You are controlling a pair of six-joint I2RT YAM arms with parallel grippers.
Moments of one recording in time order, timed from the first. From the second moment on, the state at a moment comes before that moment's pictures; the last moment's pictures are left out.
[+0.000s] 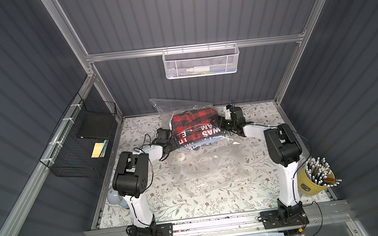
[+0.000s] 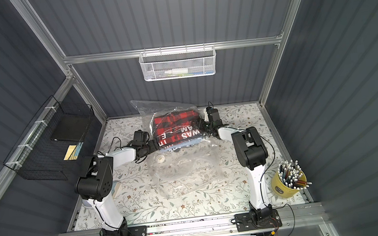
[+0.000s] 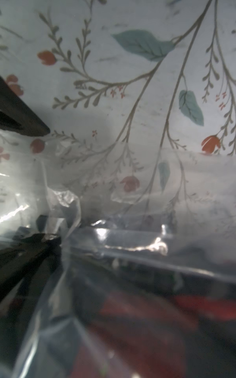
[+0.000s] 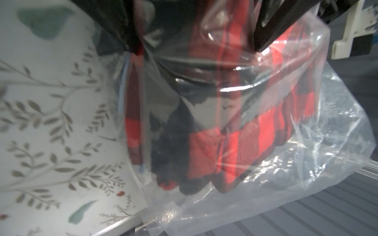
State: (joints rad) left arm -0.27 1.88 1.07 -0.08 -0.05 -0.56; right arm 0.35 2.18 1.47 0.14 -0.33 0.58
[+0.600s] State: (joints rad) left arm -0.58 1.80 1.02 -0.19 -0.26 -0.61; right arm 0.46 2.41 1.91 -0.01 -0.27 0.44
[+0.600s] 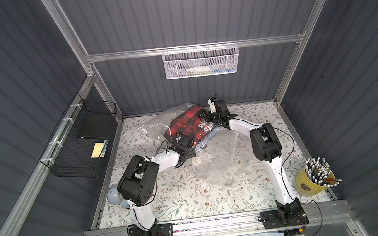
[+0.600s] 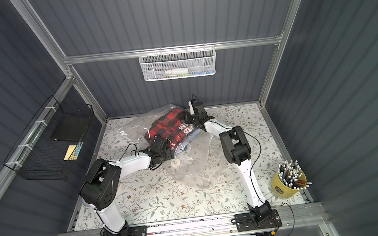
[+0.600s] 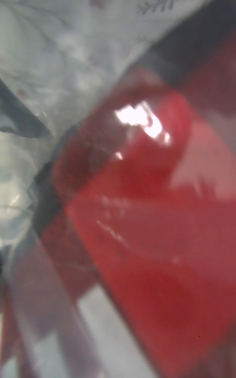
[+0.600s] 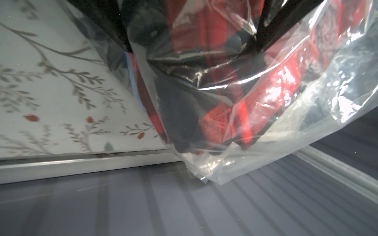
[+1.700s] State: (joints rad) left arm -0.66 1.40 0.93 -0.14 -0.47 -0.56; right arm 0.41 1.83 1.60 -0.07 -0.11 0.40
